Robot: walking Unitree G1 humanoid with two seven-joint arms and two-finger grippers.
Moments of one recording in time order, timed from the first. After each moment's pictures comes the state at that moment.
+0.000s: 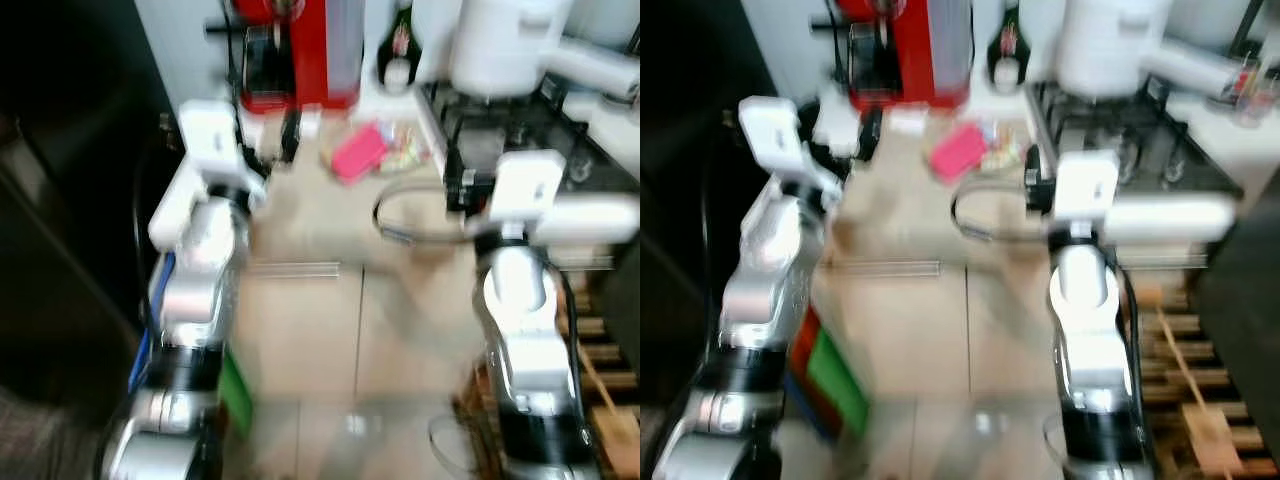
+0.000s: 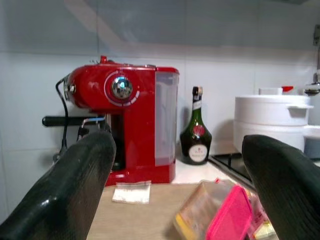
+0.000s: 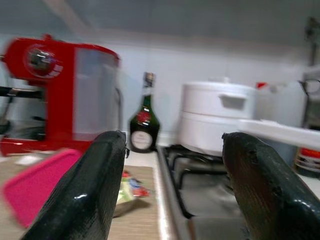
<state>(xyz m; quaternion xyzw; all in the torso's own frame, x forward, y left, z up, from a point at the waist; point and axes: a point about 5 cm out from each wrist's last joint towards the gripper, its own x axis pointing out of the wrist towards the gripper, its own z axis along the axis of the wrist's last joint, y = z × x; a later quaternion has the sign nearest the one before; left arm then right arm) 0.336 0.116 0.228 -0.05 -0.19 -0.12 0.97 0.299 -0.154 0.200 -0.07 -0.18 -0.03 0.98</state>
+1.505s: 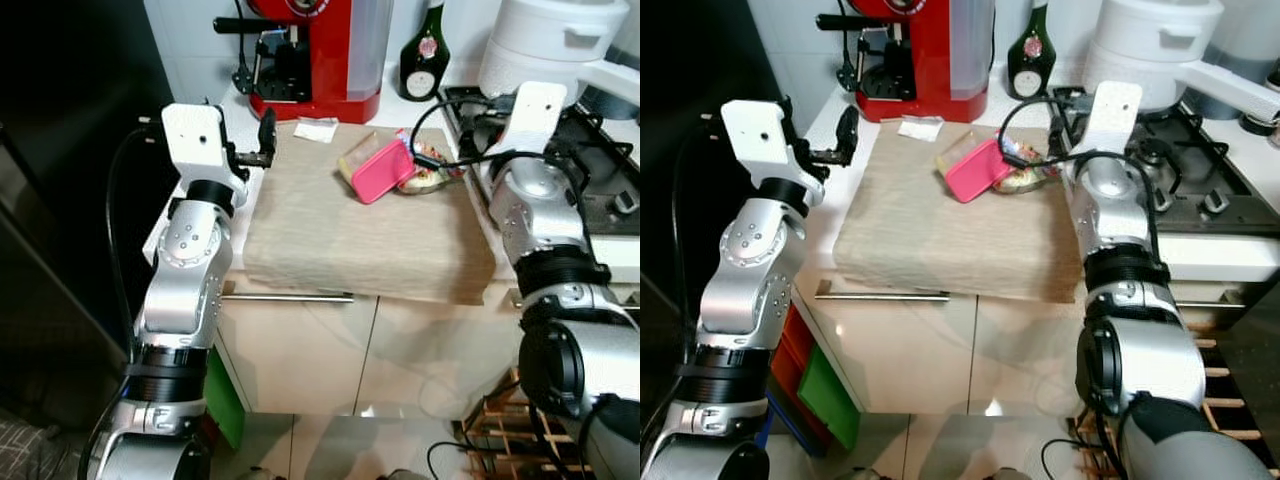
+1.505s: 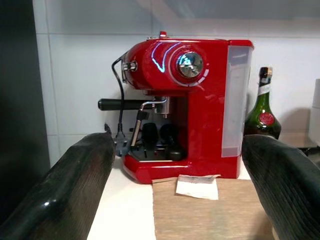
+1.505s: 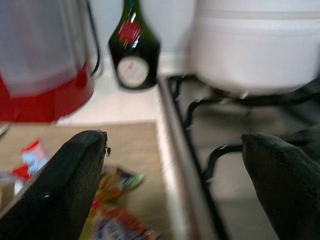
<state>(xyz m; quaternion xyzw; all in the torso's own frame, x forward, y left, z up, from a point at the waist) 0.332 0.138 0.230 -0.01 -0.18 -0.05 0.98 0.410 -0.189 0.204 0.01 0.03 -0.06 1.00</state>
